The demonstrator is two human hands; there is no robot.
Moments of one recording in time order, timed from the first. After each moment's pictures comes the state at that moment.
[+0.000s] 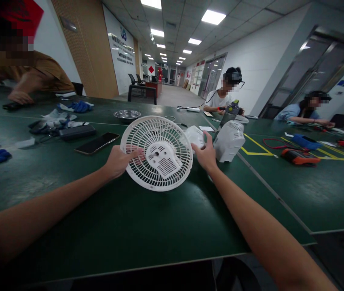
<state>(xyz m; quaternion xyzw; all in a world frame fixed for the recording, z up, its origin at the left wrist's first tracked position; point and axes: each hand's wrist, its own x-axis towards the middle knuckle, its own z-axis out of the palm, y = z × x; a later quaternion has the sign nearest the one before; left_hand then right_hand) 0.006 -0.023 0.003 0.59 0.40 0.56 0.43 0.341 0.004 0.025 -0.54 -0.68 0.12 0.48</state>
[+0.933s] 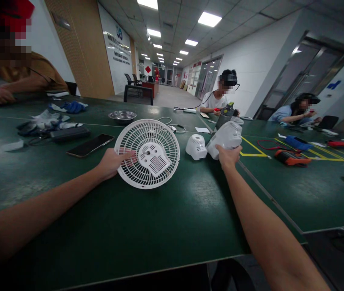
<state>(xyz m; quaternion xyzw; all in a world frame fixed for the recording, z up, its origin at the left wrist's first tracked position) -0.001 -0.009 0.004 0.48 0.46 0.54 0.52 0.458 0.045 0.011 -0.73 -0.33 0.00 0.60</state>
